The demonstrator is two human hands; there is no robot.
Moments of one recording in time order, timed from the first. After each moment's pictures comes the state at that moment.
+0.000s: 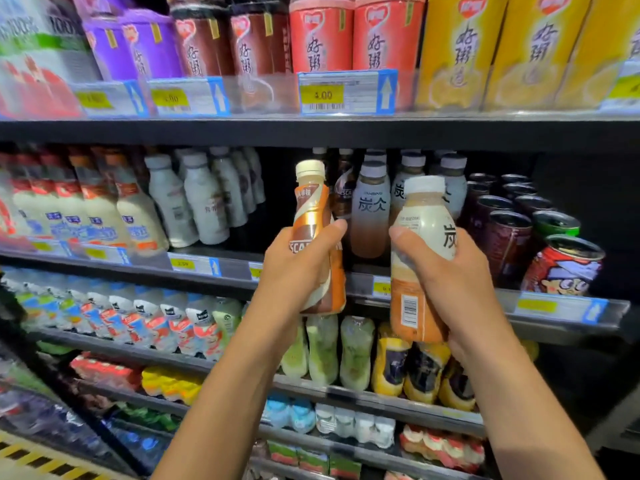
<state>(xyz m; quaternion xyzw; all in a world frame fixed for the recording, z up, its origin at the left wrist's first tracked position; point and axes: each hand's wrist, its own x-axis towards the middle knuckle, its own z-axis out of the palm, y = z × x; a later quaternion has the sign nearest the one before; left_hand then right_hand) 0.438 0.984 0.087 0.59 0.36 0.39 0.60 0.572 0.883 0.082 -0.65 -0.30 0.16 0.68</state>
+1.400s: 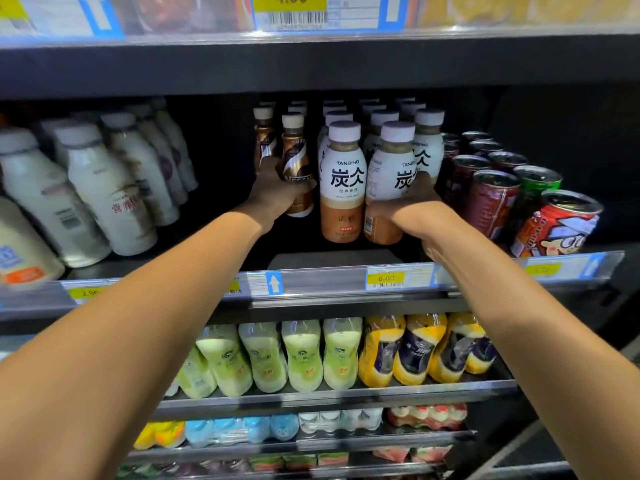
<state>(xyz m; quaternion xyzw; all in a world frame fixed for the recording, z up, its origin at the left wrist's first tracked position) 0.587 1.213 0.033 0.75 0.25 0.34 0.51 0.657 0.987 0.065 -0.78 -0.27 0.18 0.54</state>
